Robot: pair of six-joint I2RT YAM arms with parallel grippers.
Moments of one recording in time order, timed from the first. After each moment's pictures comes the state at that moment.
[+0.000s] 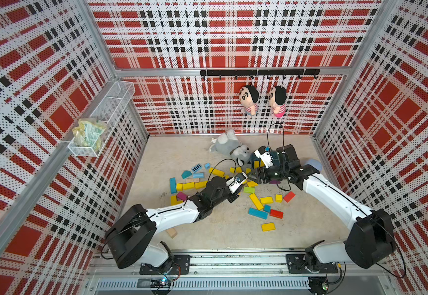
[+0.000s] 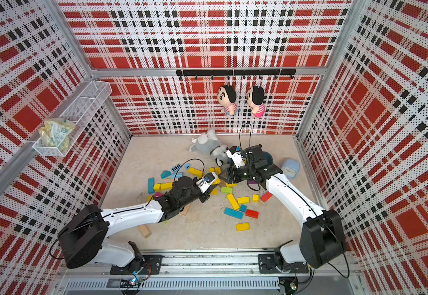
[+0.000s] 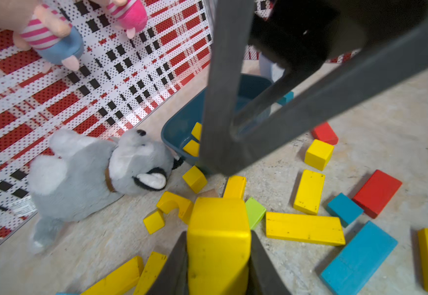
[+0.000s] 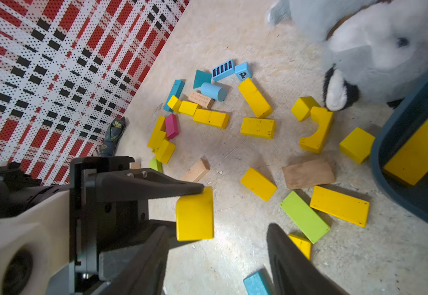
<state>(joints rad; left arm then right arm) -0.84 1.46 0.71 0.42 0.00 0.27 0.42 1.41 1.10 -0.45 -0.63 0.16</state>
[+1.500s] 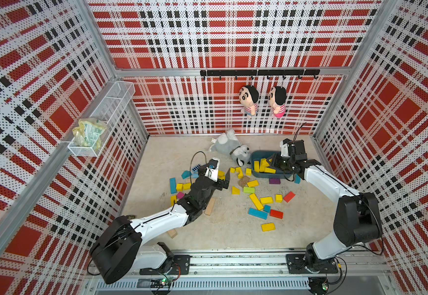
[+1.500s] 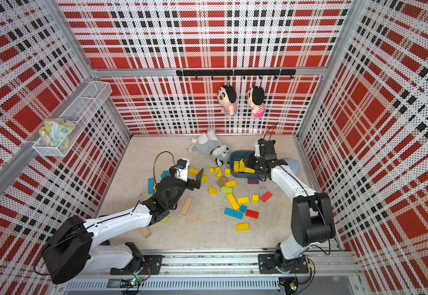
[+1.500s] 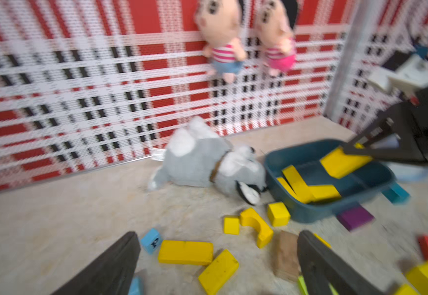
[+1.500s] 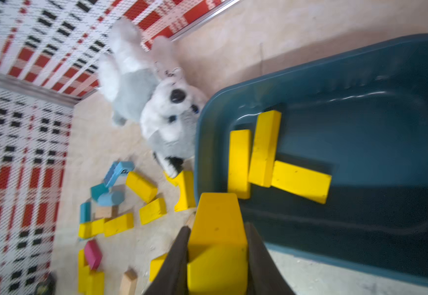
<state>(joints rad) -0.69 1.26 0.58 0.56 -0.43 -0.11 0.19 1.62 1.17 -0.29 -0.22 0.52</state>
